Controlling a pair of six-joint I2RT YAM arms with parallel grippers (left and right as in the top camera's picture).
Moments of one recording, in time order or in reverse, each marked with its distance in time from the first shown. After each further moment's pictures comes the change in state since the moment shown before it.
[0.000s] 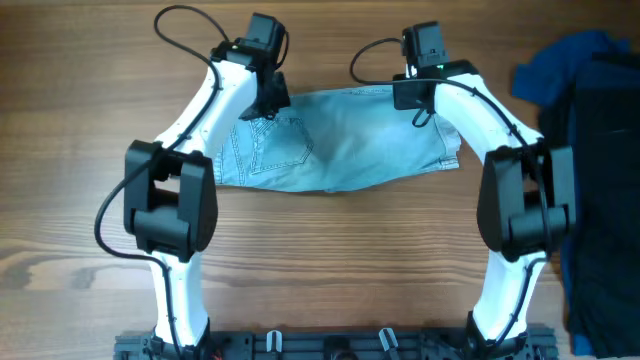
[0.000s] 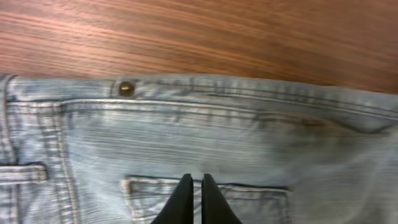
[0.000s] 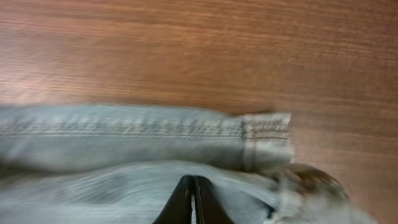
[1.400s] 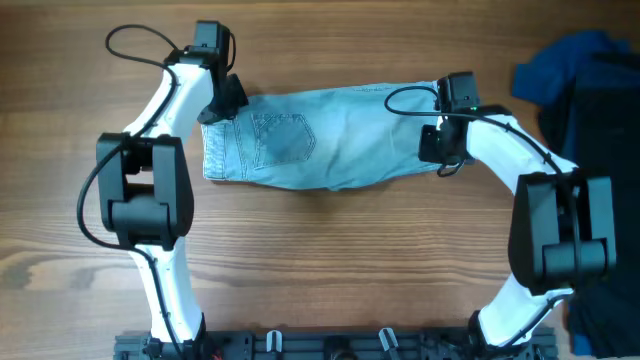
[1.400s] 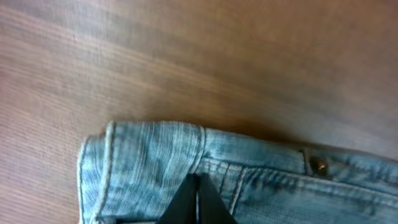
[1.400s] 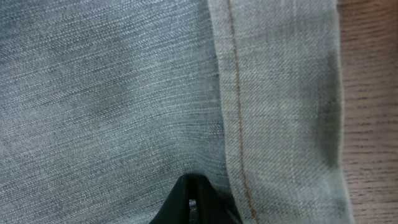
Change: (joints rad) left arm 0.186 0.038 -0.085 0.133 0.008 0.026; right arm -0.104 -0.219 -0.415 -0.037 -0.136 0.141
